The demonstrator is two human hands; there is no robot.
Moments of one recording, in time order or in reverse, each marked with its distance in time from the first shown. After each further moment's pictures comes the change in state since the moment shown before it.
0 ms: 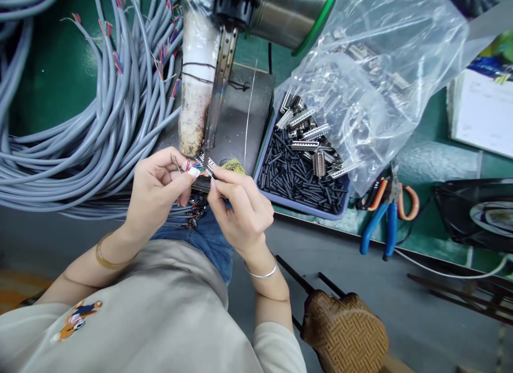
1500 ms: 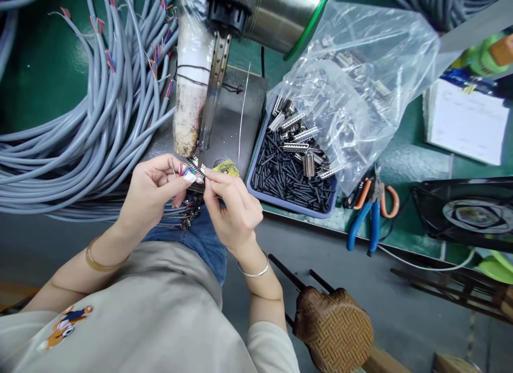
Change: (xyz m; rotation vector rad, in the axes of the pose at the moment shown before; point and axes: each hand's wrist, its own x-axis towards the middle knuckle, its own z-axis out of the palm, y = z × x) left_hand 0.001 -0.010 -0.008 -0.103 -0.066 -0.118; right_hand -0.002 -0.002 0.004 0.057 0.008 0.039
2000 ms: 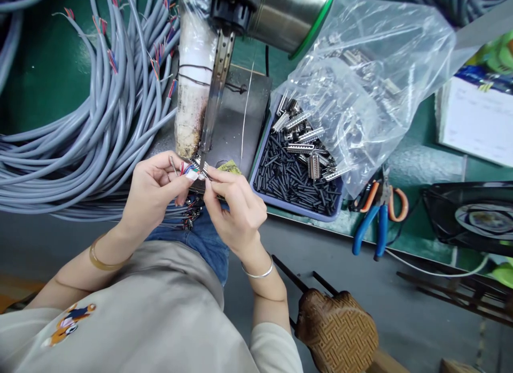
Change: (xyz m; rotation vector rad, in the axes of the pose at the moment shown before) left_hand 0.003 0.004 0.006 0.017 0.028 0.062; right_hand 0.003 0.002 -0.002 -0.008 -0.029 -0.014
